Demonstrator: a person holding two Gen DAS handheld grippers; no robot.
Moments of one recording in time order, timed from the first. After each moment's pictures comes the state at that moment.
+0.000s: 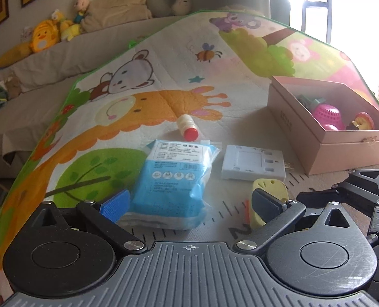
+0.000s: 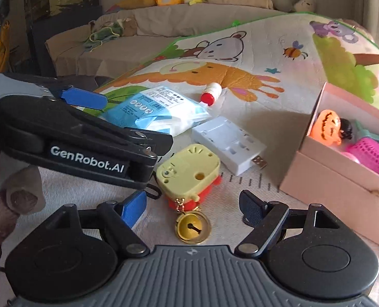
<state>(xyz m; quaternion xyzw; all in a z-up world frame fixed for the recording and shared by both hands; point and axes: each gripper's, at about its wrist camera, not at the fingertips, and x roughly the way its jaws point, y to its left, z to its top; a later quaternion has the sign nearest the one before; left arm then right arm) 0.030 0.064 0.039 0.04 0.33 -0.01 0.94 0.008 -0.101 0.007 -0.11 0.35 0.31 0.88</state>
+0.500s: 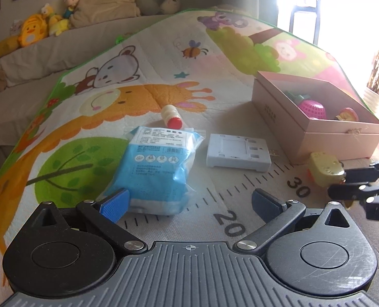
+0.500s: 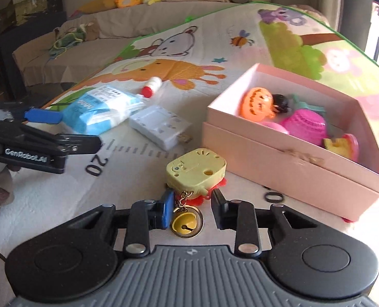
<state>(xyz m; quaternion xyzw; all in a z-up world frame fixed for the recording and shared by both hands) 0.021 0.062 0.025 0.02 0.33 -0.05 0.94 0.000 -0.191 0.020 -0.08 0.36 0.21 0.91</state>
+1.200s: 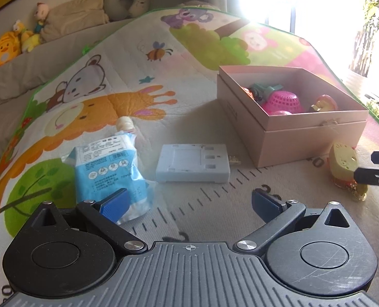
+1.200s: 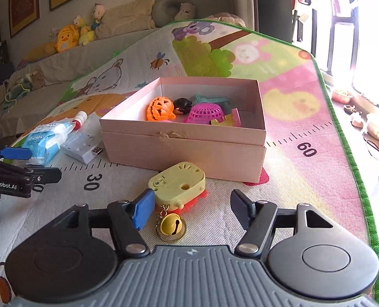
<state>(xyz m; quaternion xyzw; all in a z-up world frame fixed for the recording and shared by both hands) 0.046 0.012 0.020 0.06 0.33 -0.09 0.94 -0.023 -0.268 0.015 0.00 0.32 0.11 0.94</state>
